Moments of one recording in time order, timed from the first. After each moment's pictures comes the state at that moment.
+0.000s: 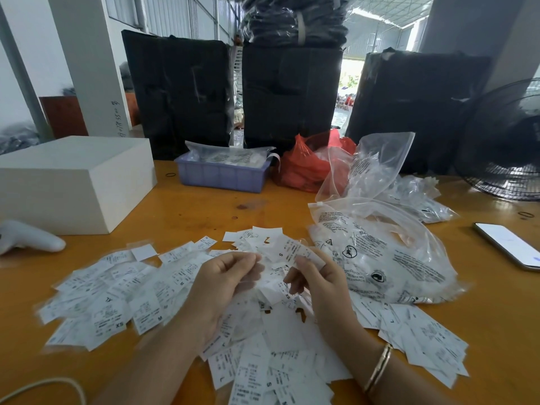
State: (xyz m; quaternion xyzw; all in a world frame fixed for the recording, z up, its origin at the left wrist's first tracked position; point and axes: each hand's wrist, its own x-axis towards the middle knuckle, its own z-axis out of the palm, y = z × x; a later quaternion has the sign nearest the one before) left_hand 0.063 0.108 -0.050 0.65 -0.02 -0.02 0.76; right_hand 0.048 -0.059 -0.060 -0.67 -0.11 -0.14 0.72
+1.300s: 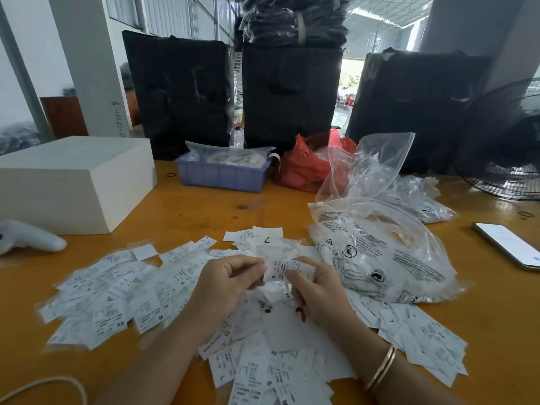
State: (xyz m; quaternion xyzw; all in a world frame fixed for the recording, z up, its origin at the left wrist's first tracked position) left_hand 0.062 0.109 -0.051 0.75 -0.13 0.06 0.65; right_hand 0.046 -0.062 -0.059 -0.76 -0.10 -0.09 0.64
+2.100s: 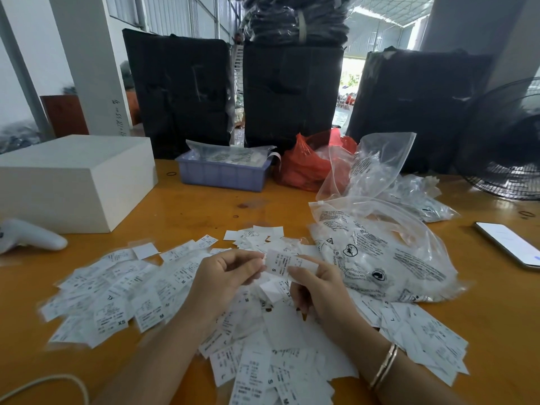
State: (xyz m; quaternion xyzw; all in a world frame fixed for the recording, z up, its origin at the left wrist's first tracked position) left_hand 0.064 0.111 -0.050 0.70 -0.09 0.04 0.70; right_hand 0.042 -0.062 -0.053 -0.71 -0.08 -0.04 0.70
